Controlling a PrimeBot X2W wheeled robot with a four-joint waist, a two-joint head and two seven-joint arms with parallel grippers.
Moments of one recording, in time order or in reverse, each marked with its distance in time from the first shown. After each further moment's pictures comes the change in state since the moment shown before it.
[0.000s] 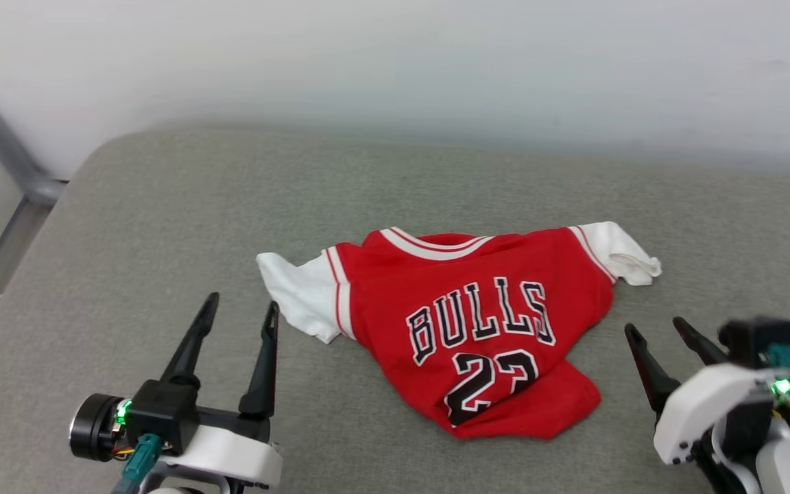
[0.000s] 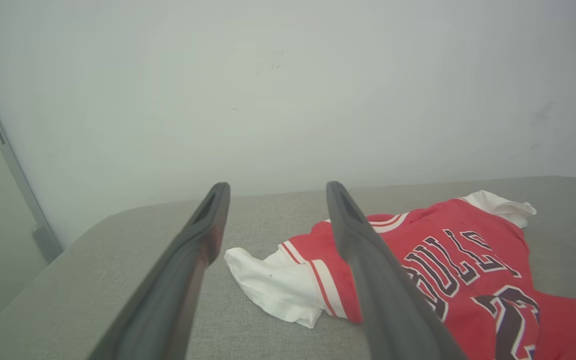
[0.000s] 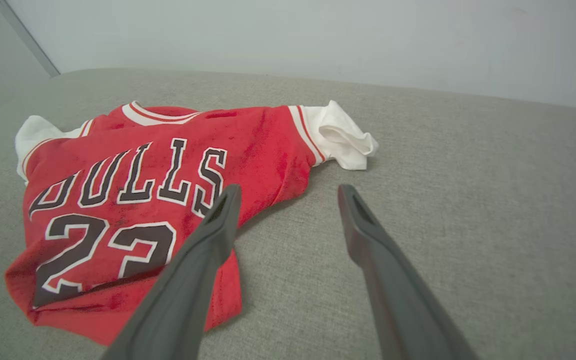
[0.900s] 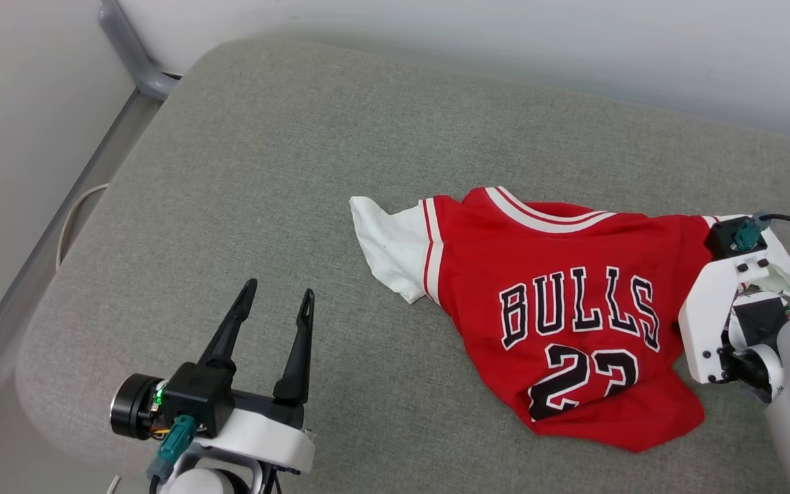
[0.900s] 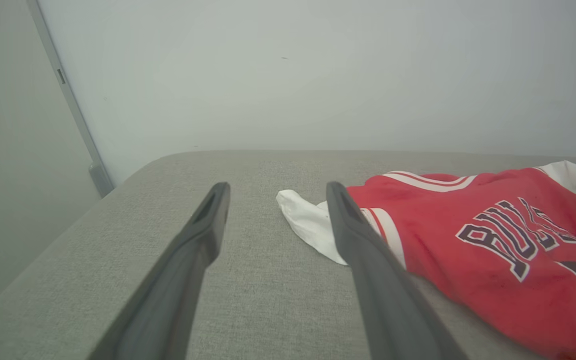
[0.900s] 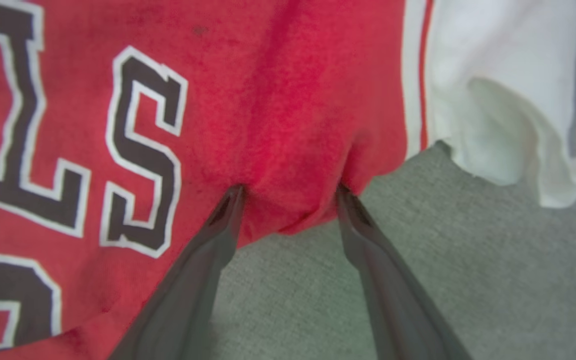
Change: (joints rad) left arm -0.031 -0.183 0.105 0.085 0.134 -0.169 0.000; right arm -0.402 -0.145 0.112 0.327 -0.063 0.000 0.698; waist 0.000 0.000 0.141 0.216
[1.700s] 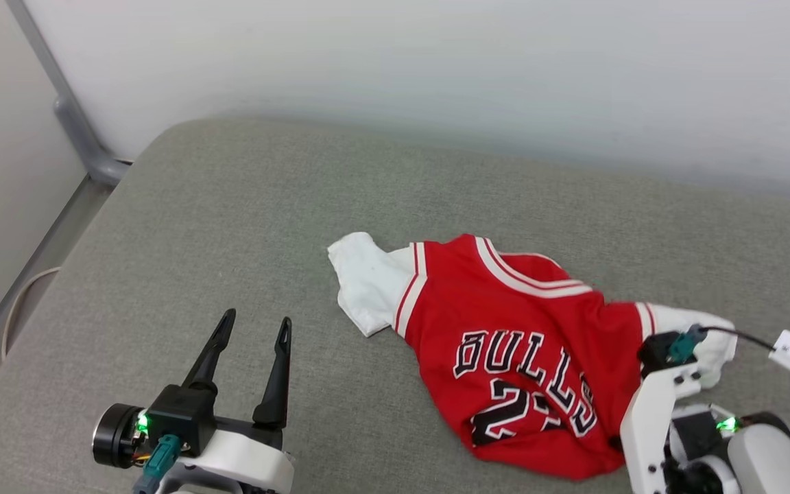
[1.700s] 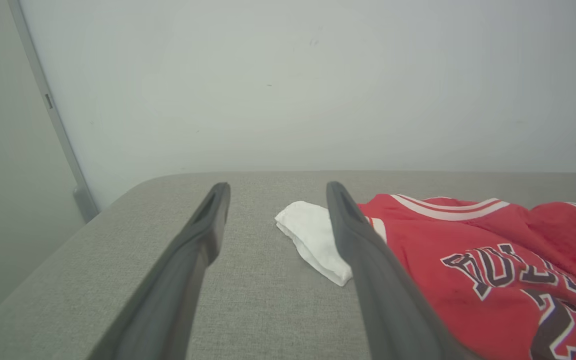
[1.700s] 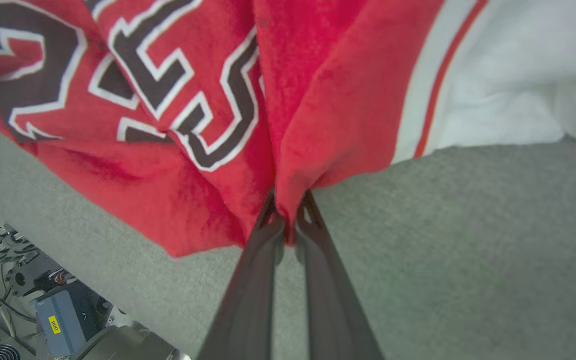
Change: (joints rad) left arm 0.049 -0.027 0.090 0.042 0.052 -0.047 0.000; right arm 0.258 0.055 0.067 -0.159 0.206 0.000 0.042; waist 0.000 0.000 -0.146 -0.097
